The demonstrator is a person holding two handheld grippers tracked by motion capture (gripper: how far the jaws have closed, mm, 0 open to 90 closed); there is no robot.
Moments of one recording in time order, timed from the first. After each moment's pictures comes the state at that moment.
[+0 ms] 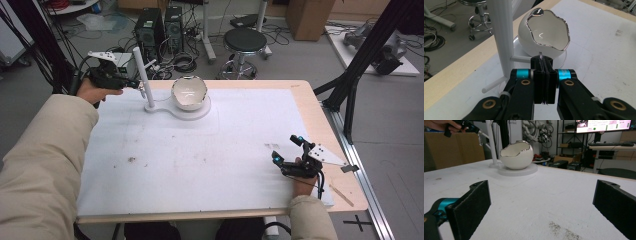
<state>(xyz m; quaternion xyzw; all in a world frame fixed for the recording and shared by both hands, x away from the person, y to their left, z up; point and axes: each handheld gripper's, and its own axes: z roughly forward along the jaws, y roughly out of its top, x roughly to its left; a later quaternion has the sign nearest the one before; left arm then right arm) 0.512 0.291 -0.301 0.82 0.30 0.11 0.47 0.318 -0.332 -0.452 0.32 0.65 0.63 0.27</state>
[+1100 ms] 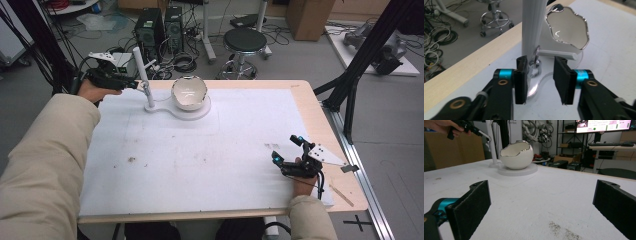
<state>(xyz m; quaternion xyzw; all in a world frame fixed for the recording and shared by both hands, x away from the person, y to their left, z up) 0.521 0.304 -0.311 0.81 0.34 0.14 0.46 0.318 -0.332 -0.452 0.32 0.65 0.63 0.27</state>
